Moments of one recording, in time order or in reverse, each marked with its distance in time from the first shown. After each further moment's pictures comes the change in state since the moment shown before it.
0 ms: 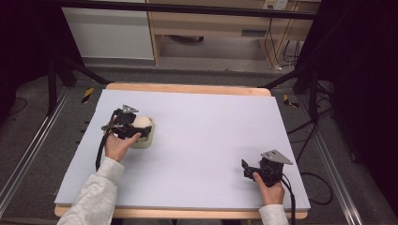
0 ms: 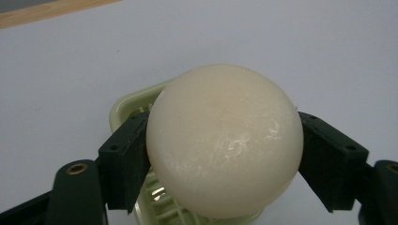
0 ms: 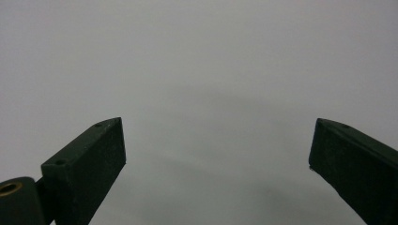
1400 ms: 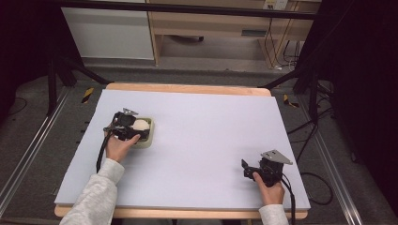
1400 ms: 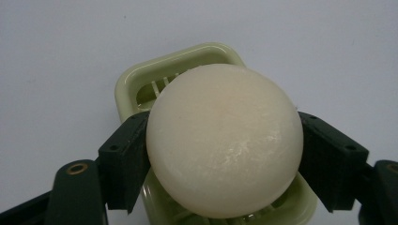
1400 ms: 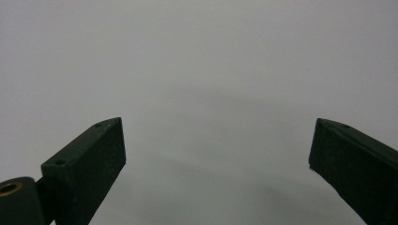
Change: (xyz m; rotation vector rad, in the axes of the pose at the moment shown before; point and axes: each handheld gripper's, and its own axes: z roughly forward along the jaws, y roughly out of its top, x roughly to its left) left arm 0.013 -0.015 0.025 0.072 0.026 -0.012; right arm 0.000 0.000 0.001 0.001 -0.002 -0.003
